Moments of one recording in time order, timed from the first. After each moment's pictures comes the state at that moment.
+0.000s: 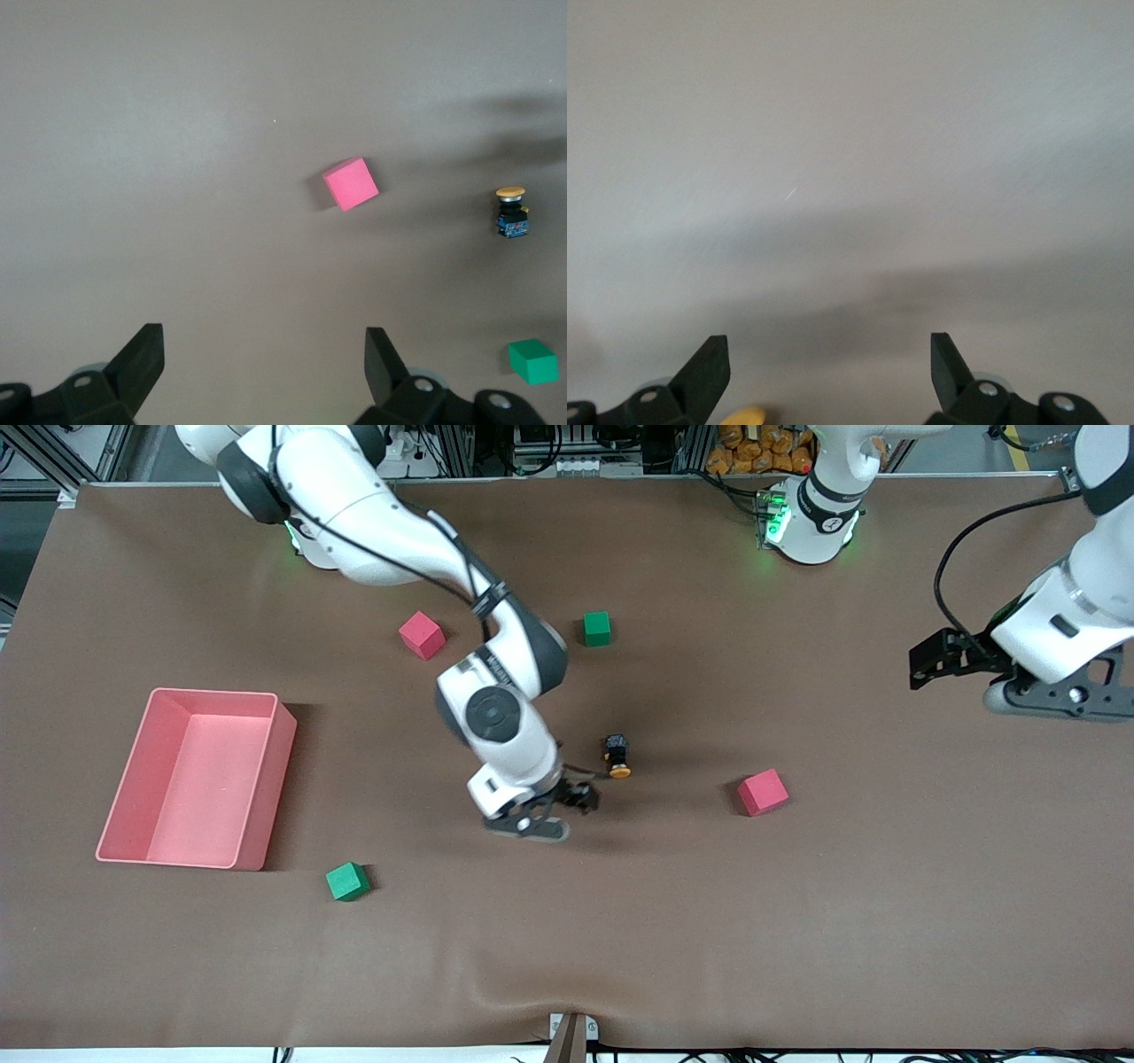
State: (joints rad) left arm -0.08 0.10 -0.07 -1.52 0.00 1.58 -0.03; right arm 0.60 0.91 0.01 -1.14 0.10 2.23 0.77
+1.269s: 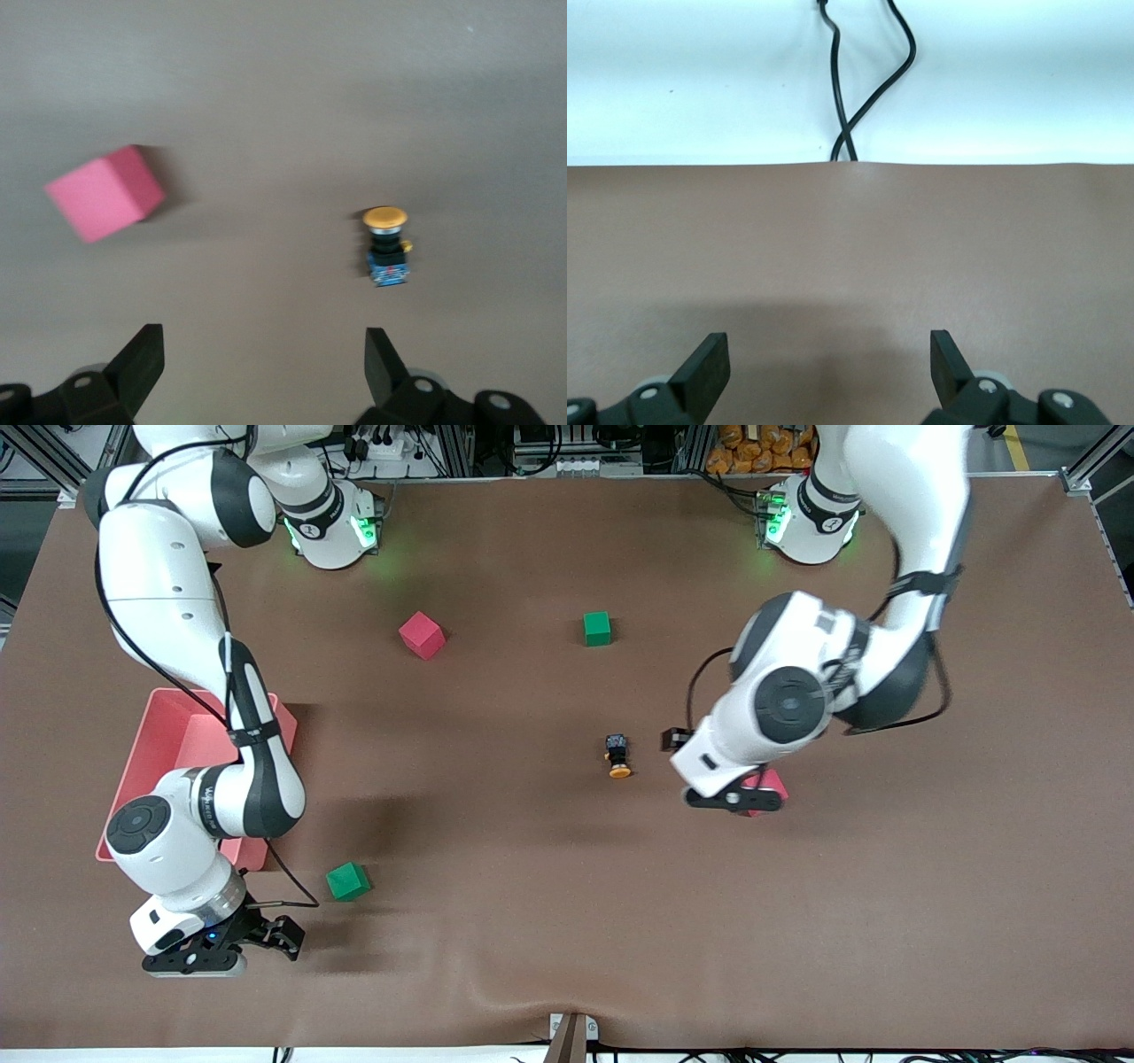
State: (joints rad) left arm -0.44 0.57 -0.10 -1.38 -0.07 1.77 -0.46; right arm 0.09 0.98 -0.06 -1.15 0.03 2.60 0.03
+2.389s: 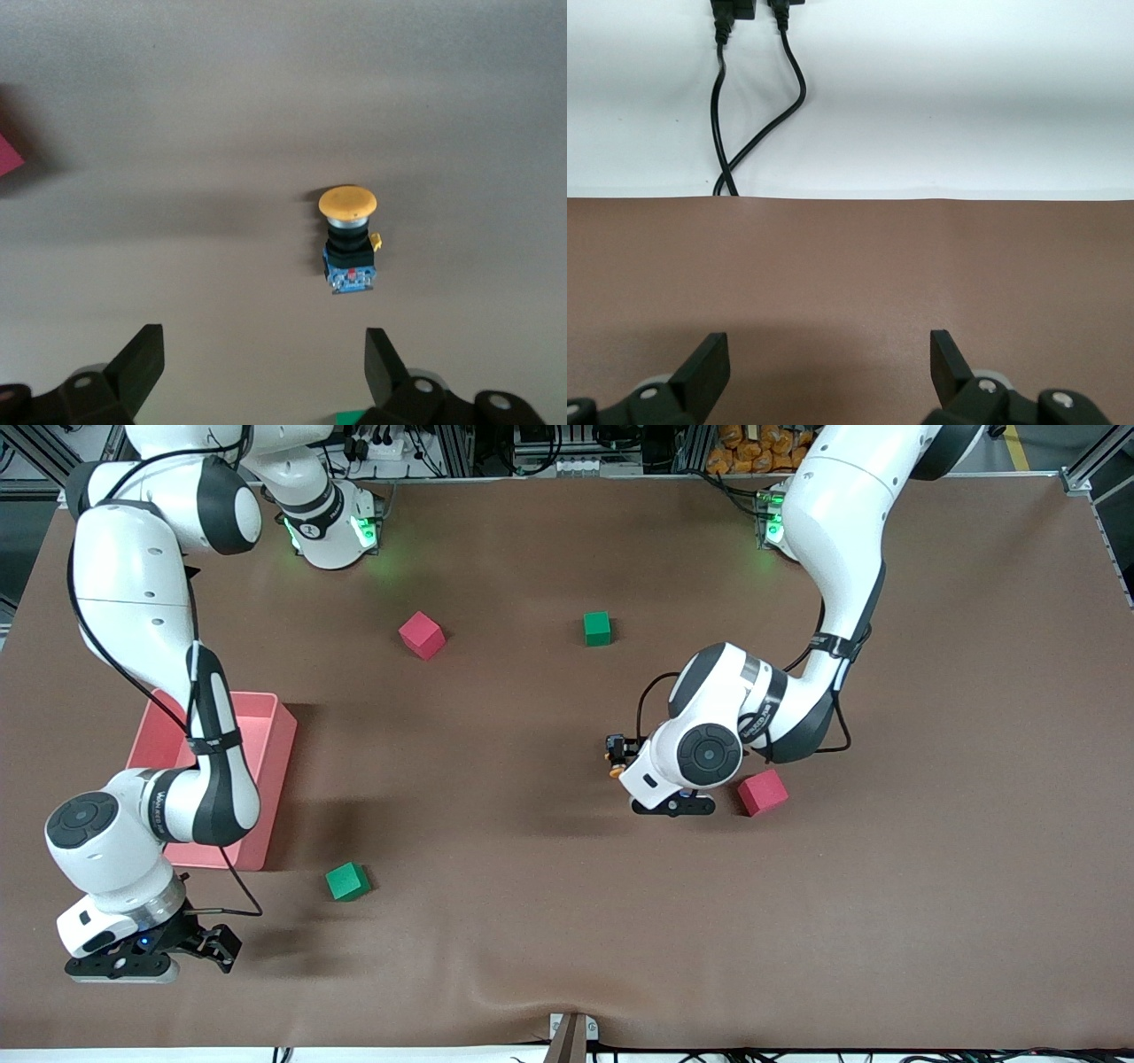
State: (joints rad) left arm -0.49 0.73 -0.09 -1.35 -0.17 1.79 -0.50; right arm 0.04 0.96 -0.13 -1.14 0.03 2.61 -0.03
